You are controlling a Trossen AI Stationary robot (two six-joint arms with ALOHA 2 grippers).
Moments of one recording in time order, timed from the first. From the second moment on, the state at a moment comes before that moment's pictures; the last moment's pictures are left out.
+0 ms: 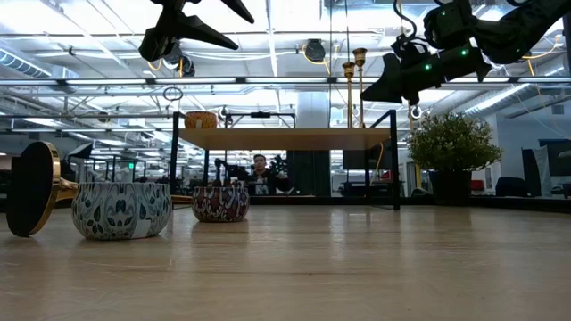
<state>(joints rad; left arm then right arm) -0.29 1.33 0.99 -0.23 -0.51 -1.11 -0.71 1.08 0.54 0.42 -0.13 -0.01</state>
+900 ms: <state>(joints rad) -0.30 1.33 0.99 -0.23 -0.51 -1.10 -0.71 1.08 0.54 0.42 -0.13 -0.02</state>
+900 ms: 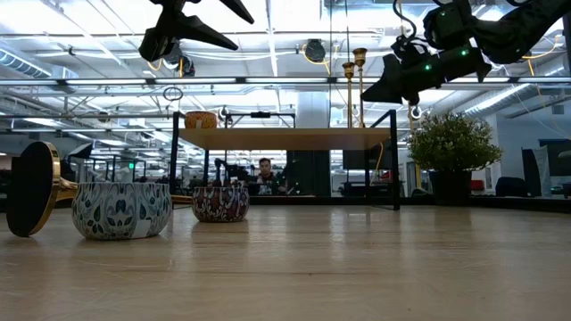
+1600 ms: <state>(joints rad) -0.30 1.33 0.99 -0.23 -0.51 -1.11 -0.71 1.13 0.54 0.45 -0.13 -0.01</state>
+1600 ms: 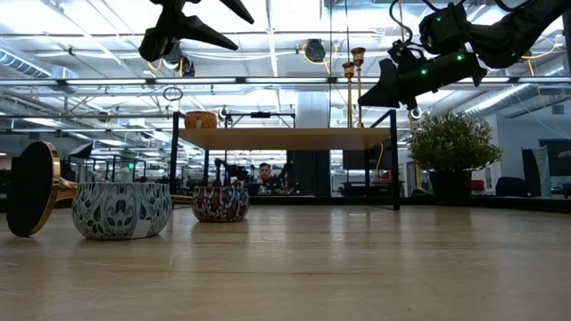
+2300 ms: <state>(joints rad) -0.30 1.33 0.99 -0.23 -0.51 -1.11 -0.71 1.13 0.54 0.45 -0.16 -0.01</state>
